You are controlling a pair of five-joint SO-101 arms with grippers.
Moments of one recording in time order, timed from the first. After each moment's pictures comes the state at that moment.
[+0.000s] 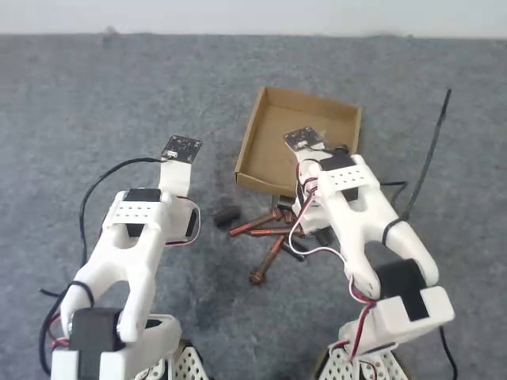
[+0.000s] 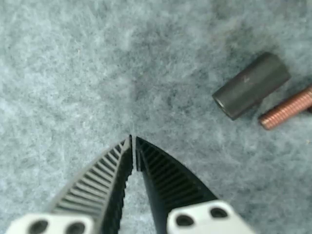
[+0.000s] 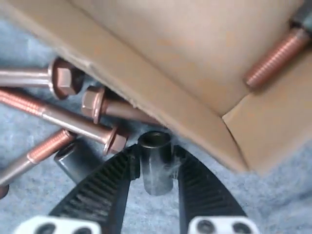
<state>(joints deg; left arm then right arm) -4.8 -13.8 54.0 54.2 -7.1 -18.0 5.1 28.3 64.9 9.0</state>
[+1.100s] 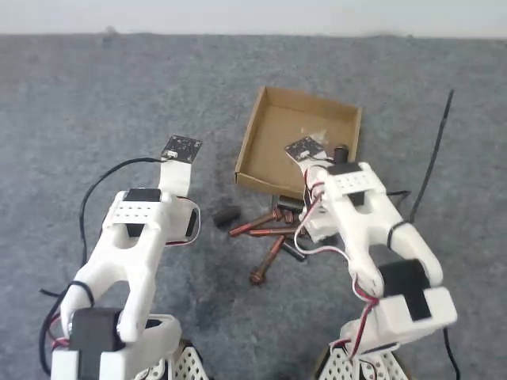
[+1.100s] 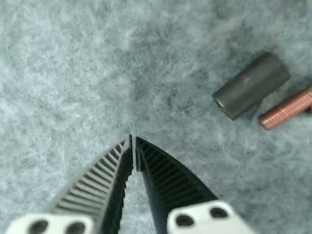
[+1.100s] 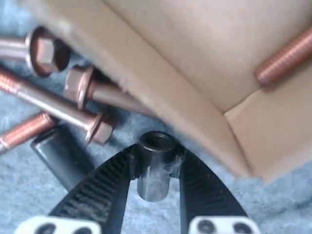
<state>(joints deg) -4.8 -13.8 54.0 54.2 -7.1 -15.3 2.4 35.8 60.4 16.9</state>
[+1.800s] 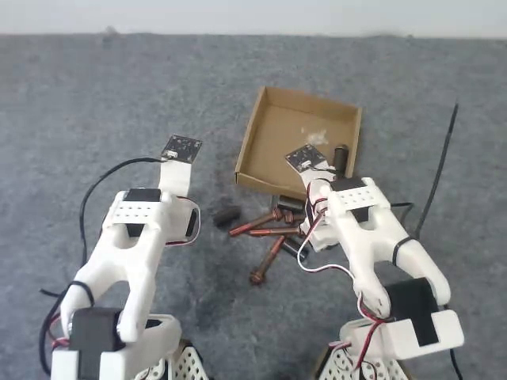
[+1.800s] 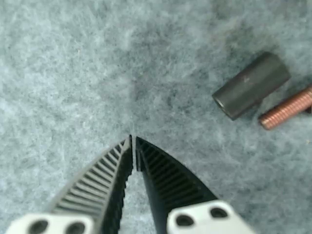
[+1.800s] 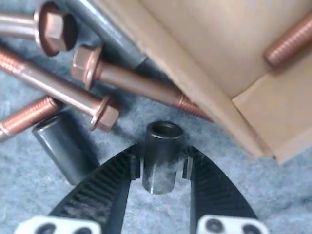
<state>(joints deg) -4.8 -13.8 54.0 54.2 -7.1 -16.0 -2.9 42.0 56.5 17.3</state>
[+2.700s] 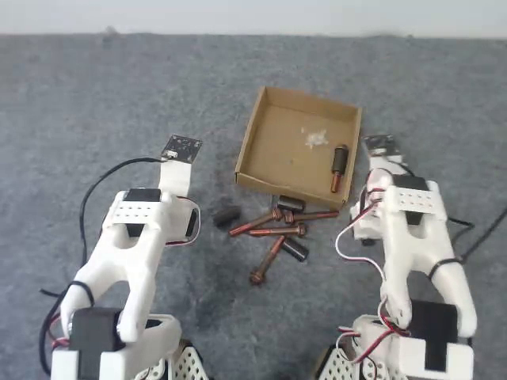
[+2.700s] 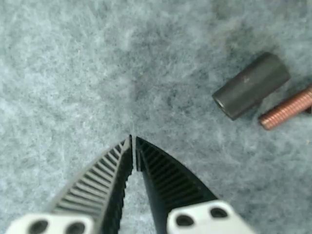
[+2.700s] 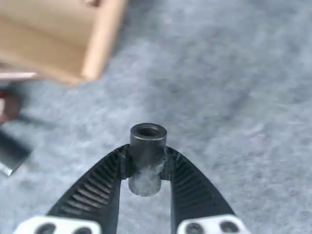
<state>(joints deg) -4.8 -13.8 54.0 54.1 -7.1 4.2 -10.8 41.9 61.4 11.1</state>
